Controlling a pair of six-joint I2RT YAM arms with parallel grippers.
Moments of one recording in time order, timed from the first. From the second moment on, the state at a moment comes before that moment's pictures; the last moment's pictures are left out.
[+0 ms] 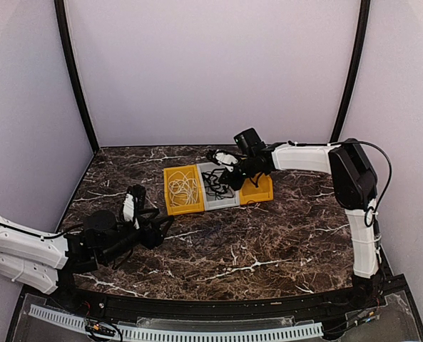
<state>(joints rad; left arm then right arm) -1.06 1.10 0.28 0.62 -0.38 -0.30 0.65 2.18 1.68 -0.33 -0.29 -0.46</state>
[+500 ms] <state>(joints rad) -1.06 1.20 0.34 0.53 -0.40 -0.33 0.65 1.93 1.63 -0.50 -0.23 -0.52</state>
